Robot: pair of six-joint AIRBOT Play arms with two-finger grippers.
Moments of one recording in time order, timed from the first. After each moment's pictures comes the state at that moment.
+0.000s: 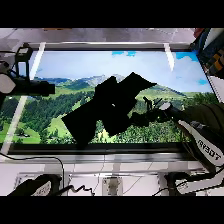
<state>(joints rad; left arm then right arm) -0.05 -1.12 1.31 1.52 -1.13 -1.48 0.14 -1.57 0.88 -0.60 0.97 1.19</state>
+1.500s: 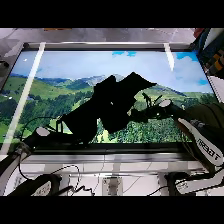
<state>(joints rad) -0.04 -1.12 0.39 0.71 -0.79 -1.18 0.14 -1.57 0.97 -0.59 0.99 1.16</state>
